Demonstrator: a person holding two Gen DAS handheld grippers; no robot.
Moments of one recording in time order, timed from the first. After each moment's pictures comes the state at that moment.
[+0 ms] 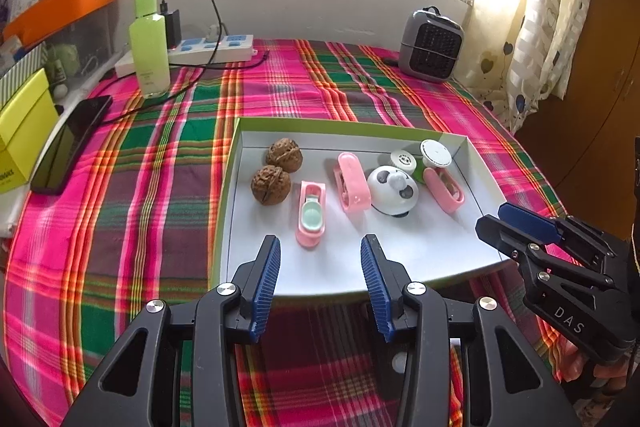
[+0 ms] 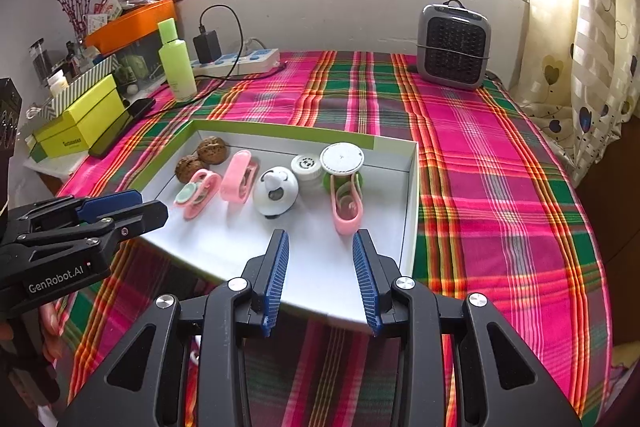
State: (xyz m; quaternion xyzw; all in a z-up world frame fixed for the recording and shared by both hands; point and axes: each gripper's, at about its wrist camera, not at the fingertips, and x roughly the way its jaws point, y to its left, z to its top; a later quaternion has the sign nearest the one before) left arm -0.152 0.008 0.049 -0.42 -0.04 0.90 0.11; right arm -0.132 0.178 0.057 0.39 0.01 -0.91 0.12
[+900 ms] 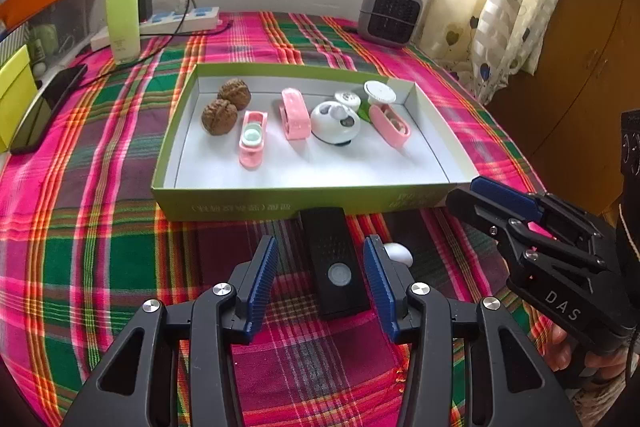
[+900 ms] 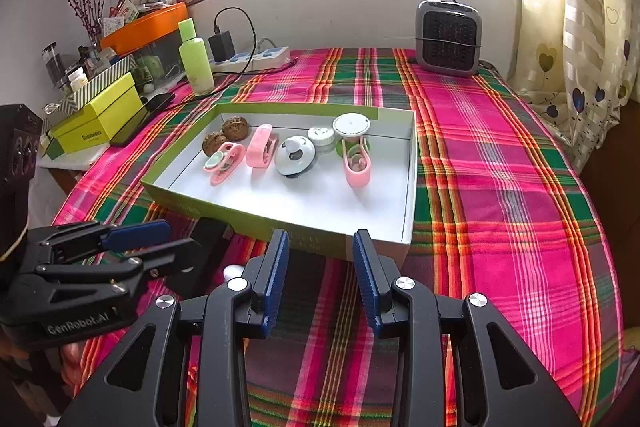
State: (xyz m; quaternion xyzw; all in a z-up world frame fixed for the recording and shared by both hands) left arm -0.107 0.031 0.032 -0.45 -0.04 0.88 0.16; right arm -0.089 0.181 0.053 0.38 -0.01 -0.92 0.13
